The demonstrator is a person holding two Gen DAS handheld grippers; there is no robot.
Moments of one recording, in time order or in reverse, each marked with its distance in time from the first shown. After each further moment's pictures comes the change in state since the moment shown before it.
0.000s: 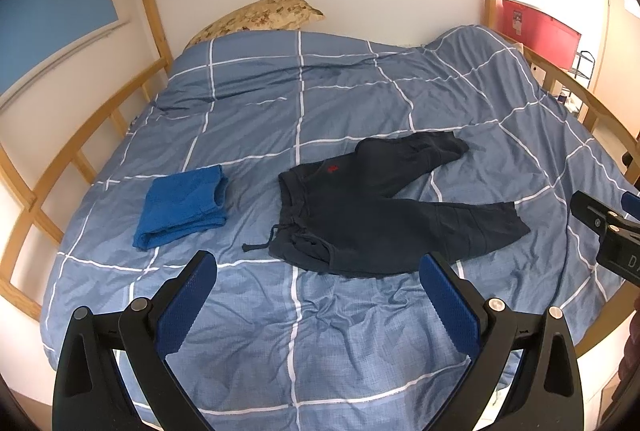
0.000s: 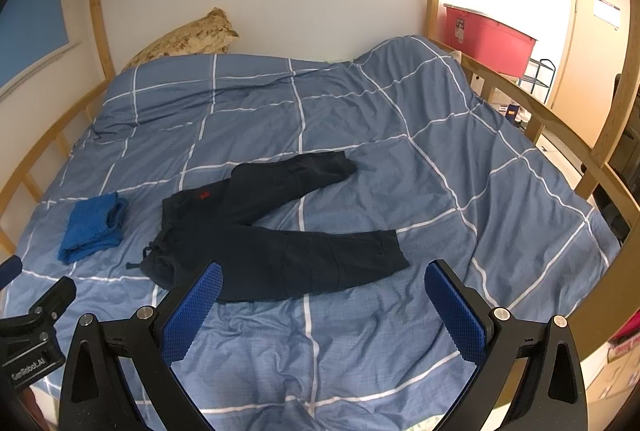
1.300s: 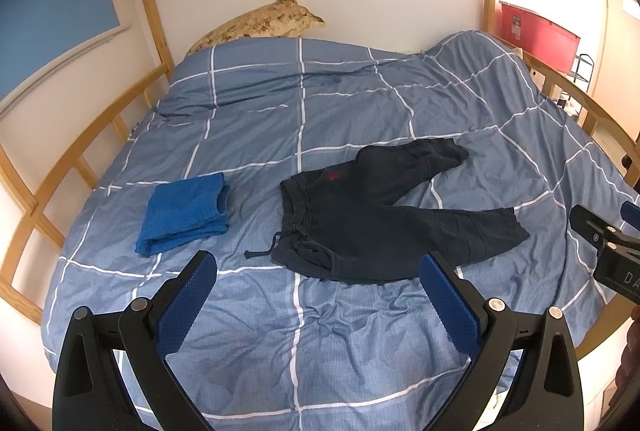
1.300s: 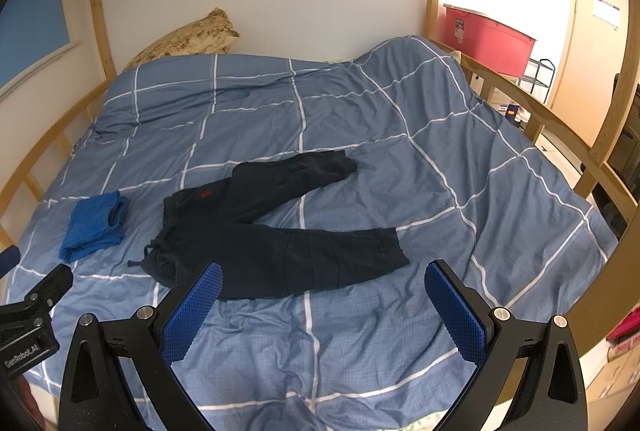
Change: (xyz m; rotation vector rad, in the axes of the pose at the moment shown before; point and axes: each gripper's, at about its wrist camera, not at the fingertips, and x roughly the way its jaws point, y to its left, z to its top) left arm -0.005 0.002 0.004 0.000 -0.023 0.002; right arm -0.002 -0.001 -0.002 0.002 -0.007 0.002
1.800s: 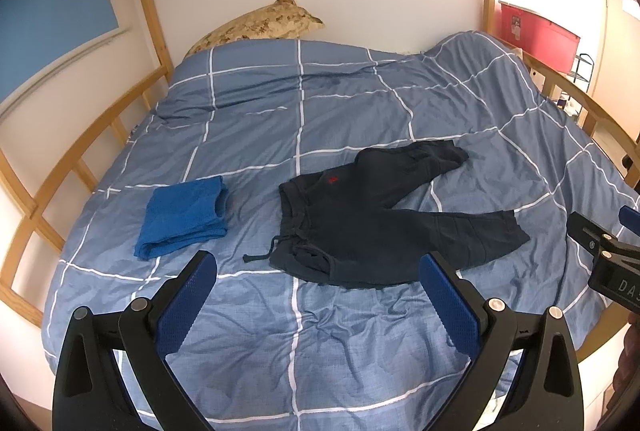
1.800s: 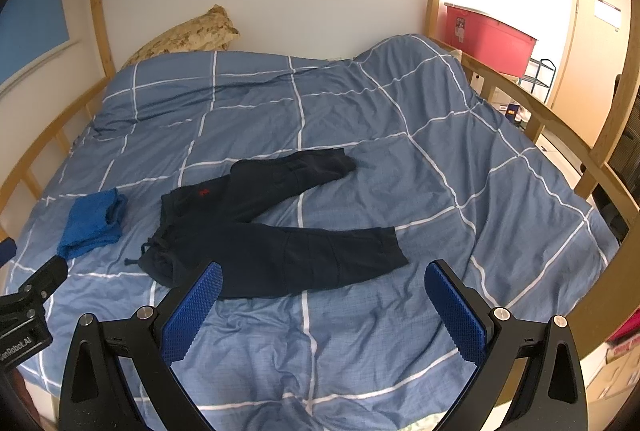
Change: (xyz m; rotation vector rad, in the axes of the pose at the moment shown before) left arm -0.001 -0.001 -0.004 0.002 -0.007 0.002; right arm 0.001 0.000 0.000 0.001 0.000 0.000
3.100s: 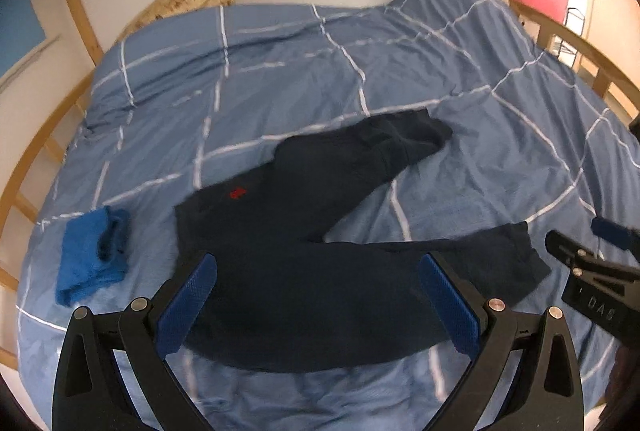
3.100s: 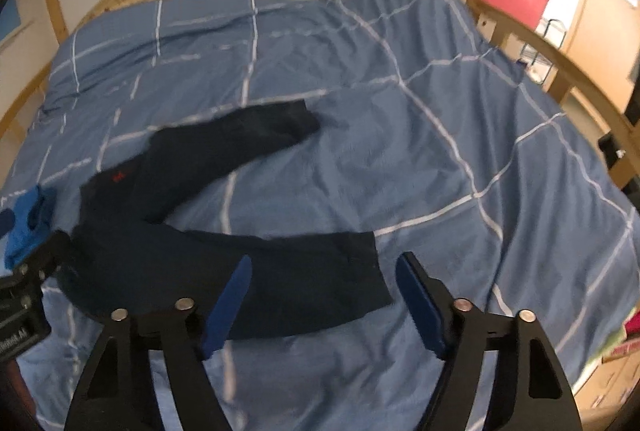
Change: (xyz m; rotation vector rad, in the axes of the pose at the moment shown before) left arm 0.203 -0.148 0.053 0.104 0.139 -0.061; right arm 0.207 -0.073 0.021 0.018 0.216 -0.032
